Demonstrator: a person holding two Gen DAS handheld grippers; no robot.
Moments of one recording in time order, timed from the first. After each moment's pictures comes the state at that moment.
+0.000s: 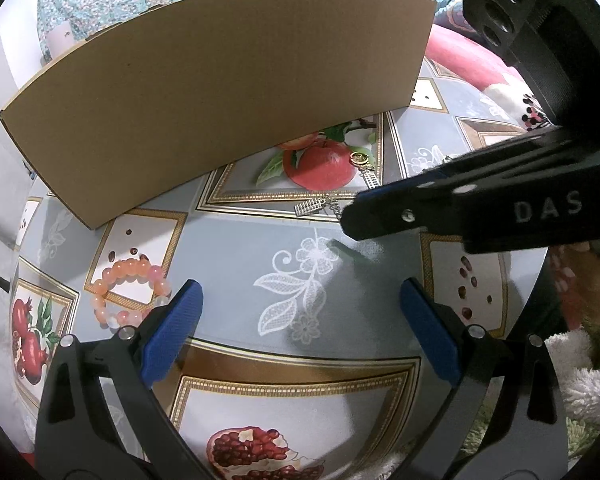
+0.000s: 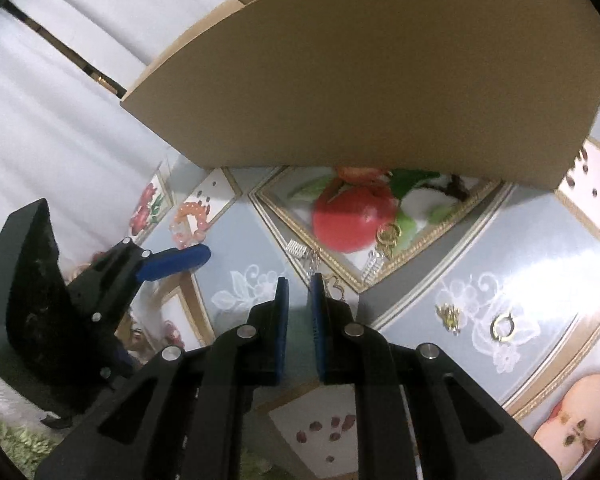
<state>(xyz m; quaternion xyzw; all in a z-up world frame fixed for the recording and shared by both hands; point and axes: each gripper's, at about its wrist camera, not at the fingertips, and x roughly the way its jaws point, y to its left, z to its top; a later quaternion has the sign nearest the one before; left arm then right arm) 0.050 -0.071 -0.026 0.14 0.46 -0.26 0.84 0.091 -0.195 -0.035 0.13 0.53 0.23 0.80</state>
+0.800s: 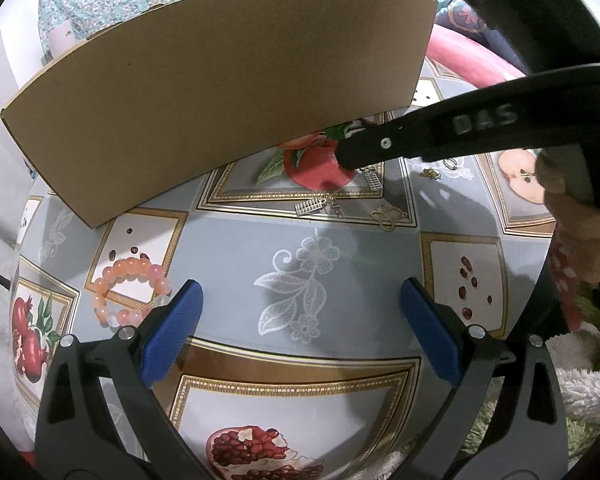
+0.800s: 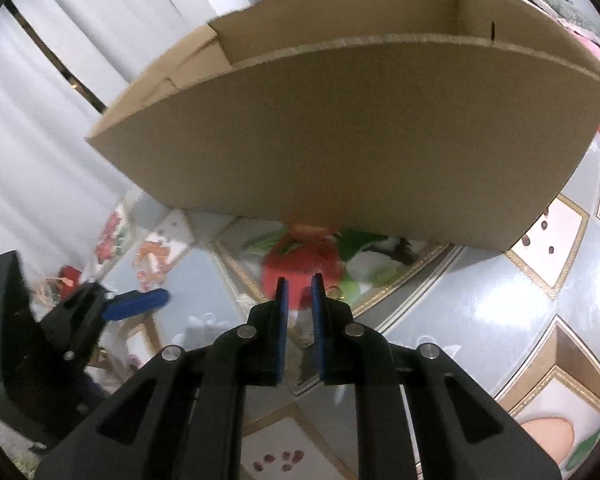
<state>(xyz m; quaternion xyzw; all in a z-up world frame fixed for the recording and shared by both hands) 0.051 -0.070 -0.026 0.14 0.46 -0.26 0.84 0.117 -0.198 -0.029 0.09 0.51 0.16 0.84</state>
